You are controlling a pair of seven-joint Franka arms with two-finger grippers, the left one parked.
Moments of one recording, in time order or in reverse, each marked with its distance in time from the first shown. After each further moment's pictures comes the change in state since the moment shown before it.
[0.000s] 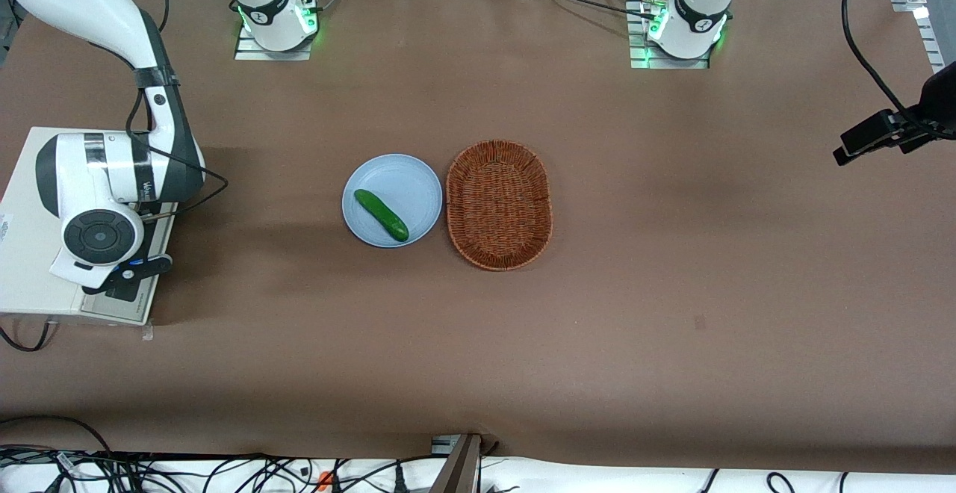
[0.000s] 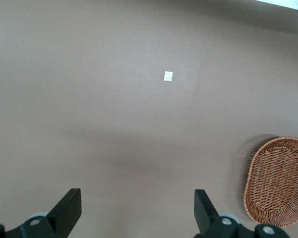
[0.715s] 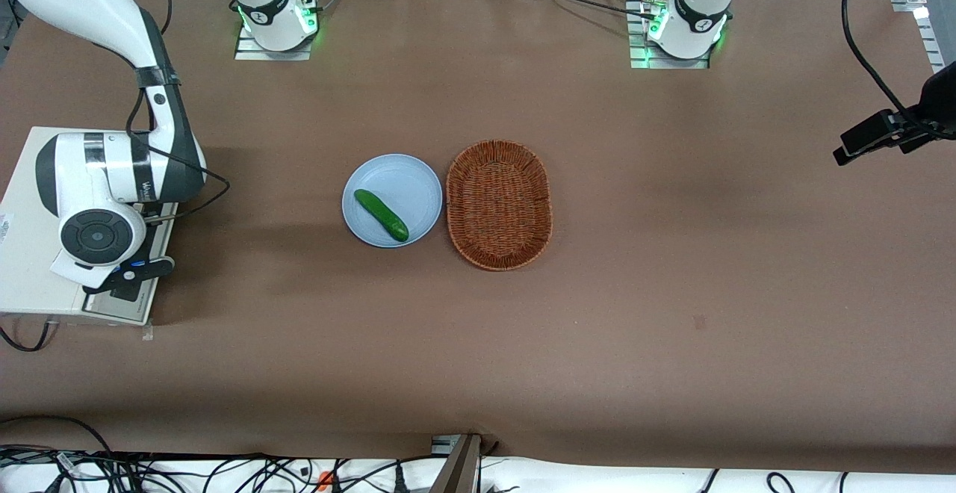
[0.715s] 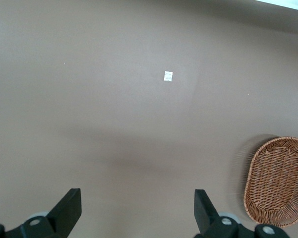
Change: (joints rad) arm 0.007 0.001 0.001 0.005 0.053 0.002 0.054
